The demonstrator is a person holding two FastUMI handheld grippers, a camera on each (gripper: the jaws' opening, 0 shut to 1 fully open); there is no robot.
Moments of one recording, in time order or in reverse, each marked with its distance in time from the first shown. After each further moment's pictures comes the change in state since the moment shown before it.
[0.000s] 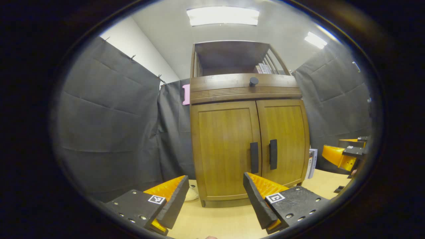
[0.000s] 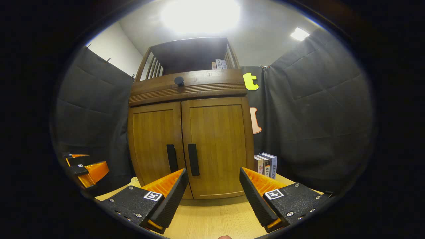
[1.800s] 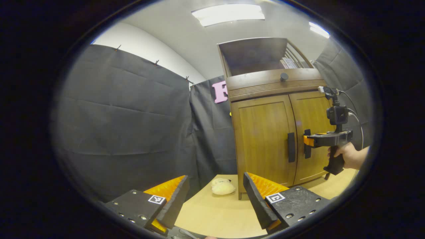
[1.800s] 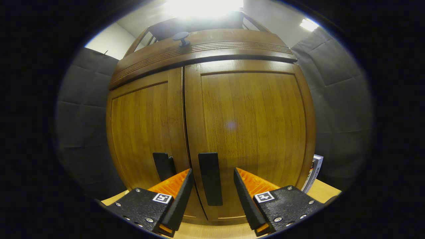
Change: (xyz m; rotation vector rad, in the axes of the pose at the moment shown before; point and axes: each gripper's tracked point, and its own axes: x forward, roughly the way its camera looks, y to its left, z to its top) left arm -0.022 0.061 -0.003 0.058 0.035 0.286; right arm 0.209 0.066 -0.048 0.016 0.112 0.098
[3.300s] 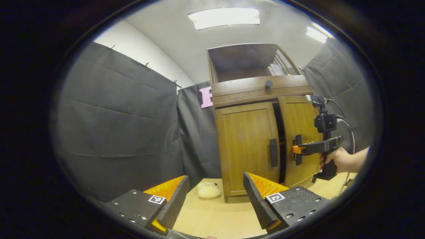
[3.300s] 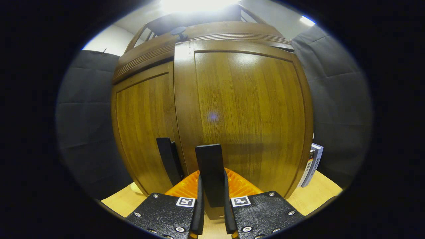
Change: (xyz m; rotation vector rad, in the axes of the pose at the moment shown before) left arm 0.006 -0.011 0.004 -0.014 -0.058 -0.142; right arm -0.034 -0.004 -0.007 0.008 0.096 0.048
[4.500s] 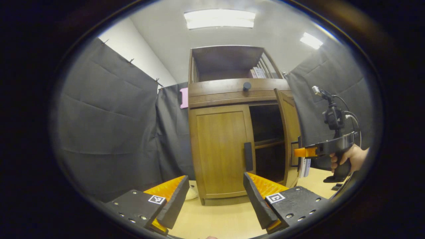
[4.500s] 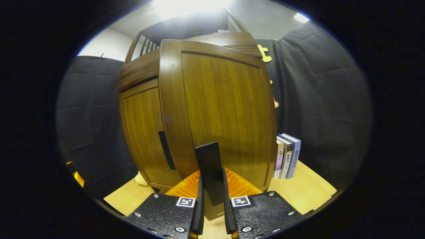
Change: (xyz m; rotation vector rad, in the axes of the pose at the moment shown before) left arm 0.007 -0.022 -0.009 -0.047 -0.016 -0.204; right arm -0.047 -0.028 -0.001 0.034 0.016 -0.036
